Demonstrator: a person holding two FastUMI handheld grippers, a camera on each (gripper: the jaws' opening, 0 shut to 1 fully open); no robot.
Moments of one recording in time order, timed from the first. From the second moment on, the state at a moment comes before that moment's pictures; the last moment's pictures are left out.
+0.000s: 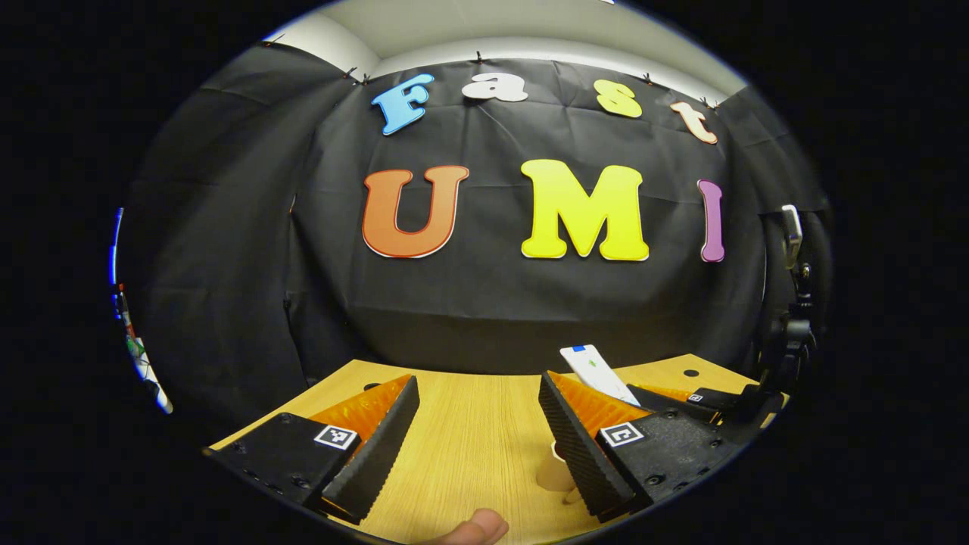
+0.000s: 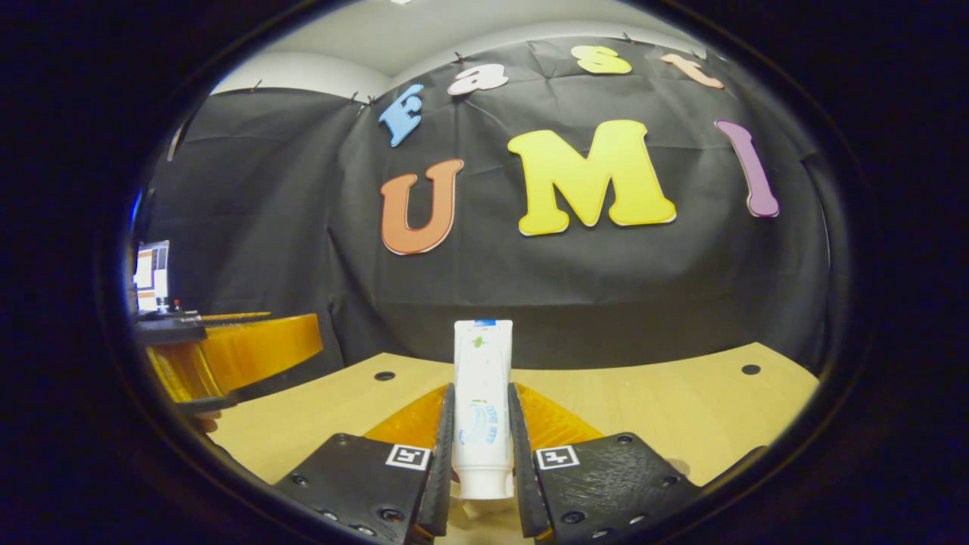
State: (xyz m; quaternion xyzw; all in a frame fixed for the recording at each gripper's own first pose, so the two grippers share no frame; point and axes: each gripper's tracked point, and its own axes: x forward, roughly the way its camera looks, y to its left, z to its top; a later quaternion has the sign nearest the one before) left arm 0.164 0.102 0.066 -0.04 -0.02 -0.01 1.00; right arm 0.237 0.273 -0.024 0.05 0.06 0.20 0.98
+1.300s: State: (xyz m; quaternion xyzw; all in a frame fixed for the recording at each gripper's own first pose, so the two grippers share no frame) left arm 0.179 0.074 0.026 -0.05 0.05 -0.03 1.00; right arm 0.208 0.250 0.014 0.03 0.01 0.19 0.98
